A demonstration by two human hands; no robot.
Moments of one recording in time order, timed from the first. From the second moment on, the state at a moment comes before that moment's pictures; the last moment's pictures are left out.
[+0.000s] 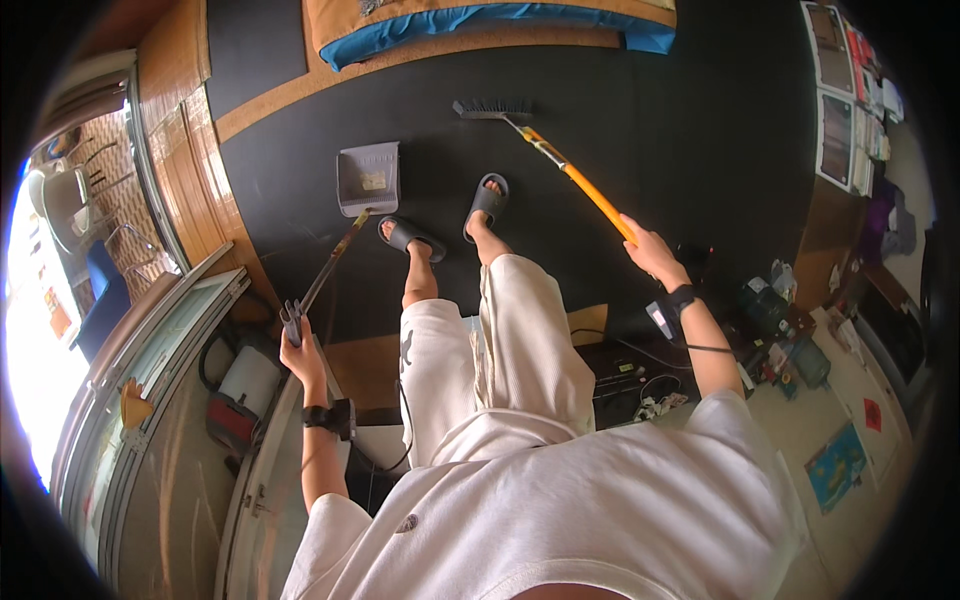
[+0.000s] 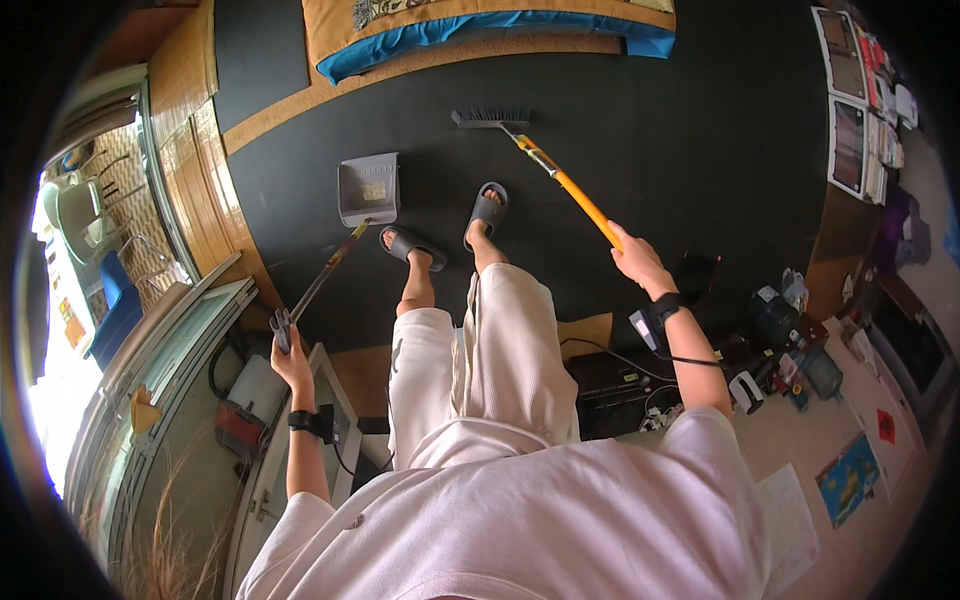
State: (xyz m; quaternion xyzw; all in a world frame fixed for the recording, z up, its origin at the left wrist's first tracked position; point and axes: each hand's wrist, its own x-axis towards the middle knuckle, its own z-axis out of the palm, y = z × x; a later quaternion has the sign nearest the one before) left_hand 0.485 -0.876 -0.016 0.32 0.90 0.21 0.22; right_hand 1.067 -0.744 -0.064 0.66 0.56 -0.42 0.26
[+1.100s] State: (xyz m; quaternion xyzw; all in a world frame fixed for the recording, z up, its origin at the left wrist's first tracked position) left_hand 0.398 -0.767 -0.055 0.70 0.66 -0.12 0.23; right_hand 0.859 -0.880 -0.079 0.73 0.23 -0.64 0.02
